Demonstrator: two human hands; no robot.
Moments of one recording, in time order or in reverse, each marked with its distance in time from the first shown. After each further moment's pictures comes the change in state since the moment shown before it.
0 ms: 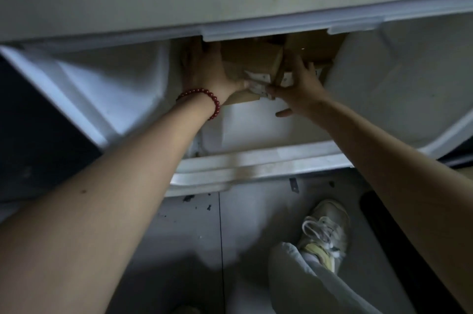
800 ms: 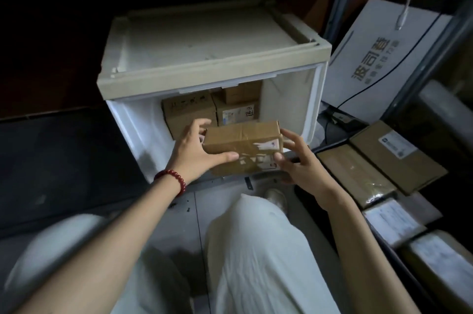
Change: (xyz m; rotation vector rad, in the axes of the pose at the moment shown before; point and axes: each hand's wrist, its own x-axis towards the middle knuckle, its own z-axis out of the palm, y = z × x) left_hand -0.203 0.055 -0.081 -0.372 -0.169 0.120; right_hand -0.265 -0.010 -0.087 0.268 0.099 -0.006
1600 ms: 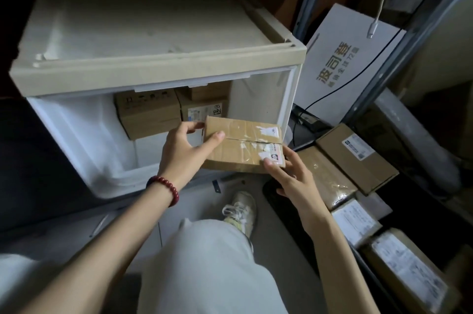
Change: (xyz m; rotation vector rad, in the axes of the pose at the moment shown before) left_hand 0.027 0.022 0.043 -0.332 0.018 -0.113; right_hand -0.015 0.005 -0.014 0.163 0.259 0.143
